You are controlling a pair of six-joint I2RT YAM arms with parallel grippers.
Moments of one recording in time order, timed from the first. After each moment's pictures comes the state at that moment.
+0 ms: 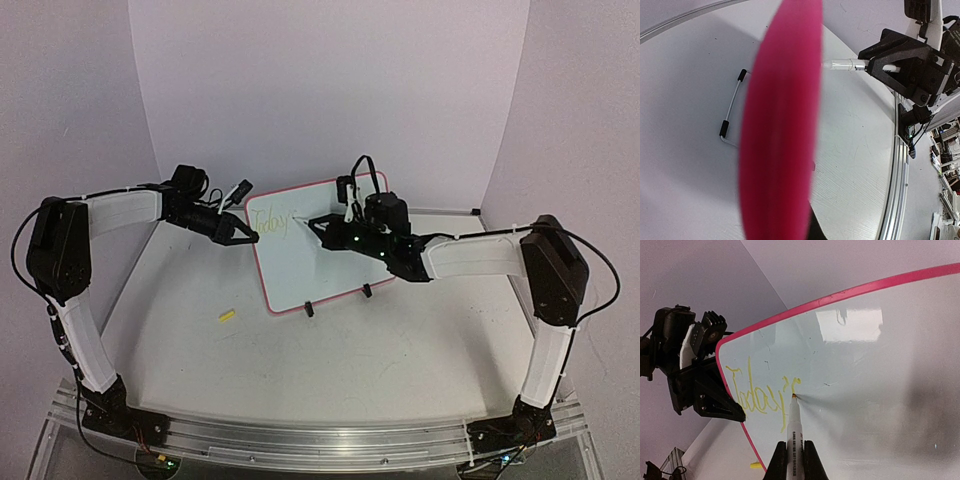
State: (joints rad) left arm -0.31 1.83 1.41 -0.47 0.92 0.21; right arm 0.77 1.92 1.28 0.44 -0.10 0.49
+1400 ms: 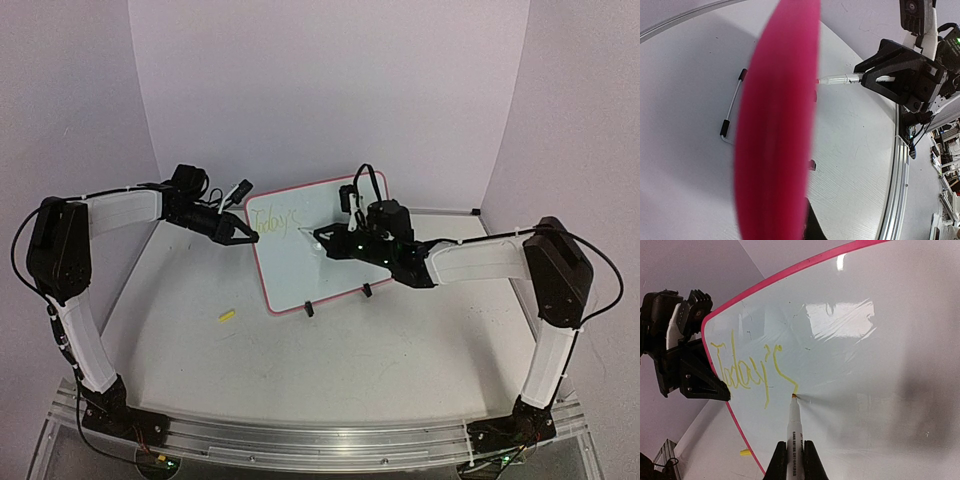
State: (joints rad) left arm -0.31 1.83 1.42 -0.48 0.91 0.20; right arm 0.77 1.89 1.21 0.43 -0.08 0.48
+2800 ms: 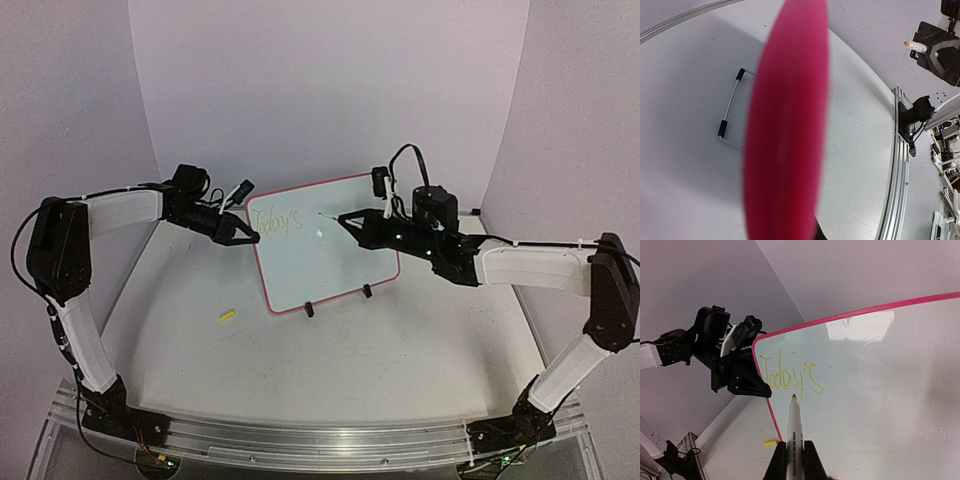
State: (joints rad) left arm -0.32 1.83 1.42 -0.48 0.91 0.21; right arm 0.73 1.59 1.06 0.37 -0.18 0.45
